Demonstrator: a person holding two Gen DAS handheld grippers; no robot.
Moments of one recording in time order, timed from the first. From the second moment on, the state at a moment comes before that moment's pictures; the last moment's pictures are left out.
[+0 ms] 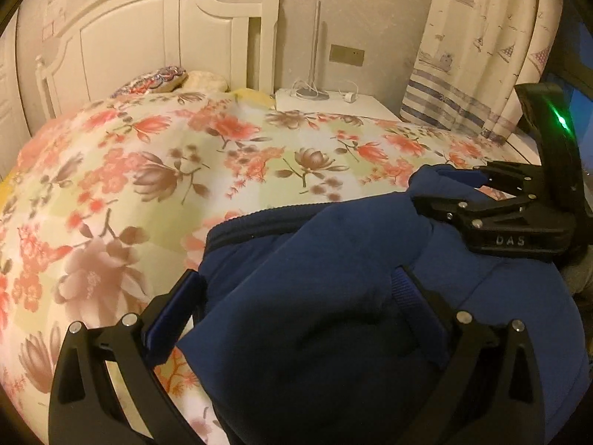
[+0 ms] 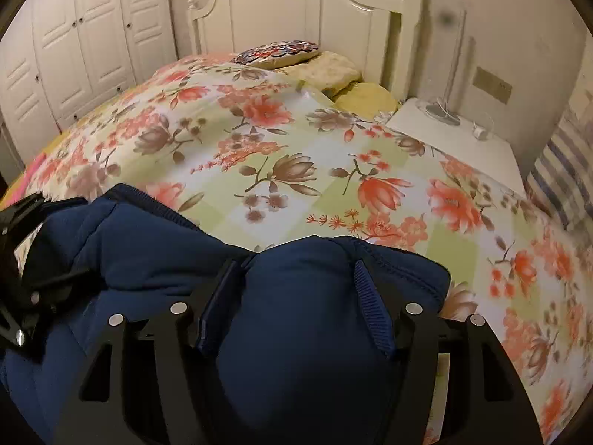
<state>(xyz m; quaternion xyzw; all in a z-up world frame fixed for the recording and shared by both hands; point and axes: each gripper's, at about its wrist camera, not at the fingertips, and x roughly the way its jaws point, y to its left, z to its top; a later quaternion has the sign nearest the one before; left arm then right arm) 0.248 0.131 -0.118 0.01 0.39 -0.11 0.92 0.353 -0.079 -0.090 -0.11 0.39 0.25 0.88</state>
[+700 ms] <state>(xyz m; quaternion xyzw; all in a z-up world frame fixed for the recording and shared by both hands) 0.246 0.131 -0.119 0.01 0.38 -0.10 0.92 0.334 -0.097 -0.052 -0.12 0.34 0.19 0.91</state>
